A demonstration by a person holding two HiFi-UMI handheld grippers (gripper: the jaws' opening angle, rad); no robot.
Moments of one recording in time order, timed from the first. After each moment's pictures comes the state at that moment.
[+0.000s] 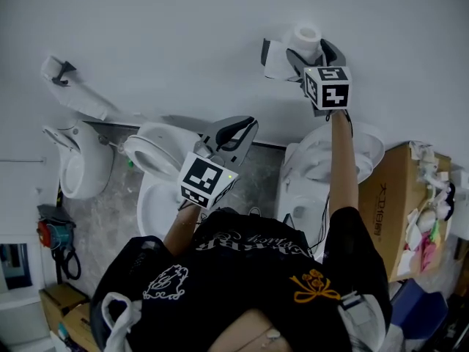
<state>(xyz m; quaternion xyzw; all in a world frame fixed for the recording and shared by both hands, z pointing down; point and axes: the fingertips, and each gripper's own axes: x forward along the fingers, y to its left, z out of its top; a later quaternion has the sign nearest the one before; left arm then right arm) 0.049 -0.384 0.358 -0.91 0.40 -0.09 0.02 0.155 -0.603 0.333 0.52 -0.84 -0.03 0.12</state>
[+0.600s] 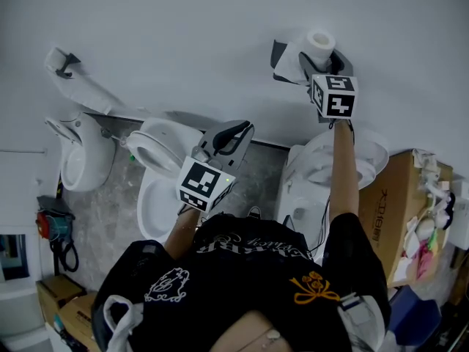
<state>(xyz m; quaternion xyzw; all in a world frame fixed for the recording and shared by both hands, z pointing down) 0.020 -0.389 0.372 -0.90 0.43 -0.10 0.00 0.153 -0.610 0.344 0.54 -0.83 -0.03 0.12</state>
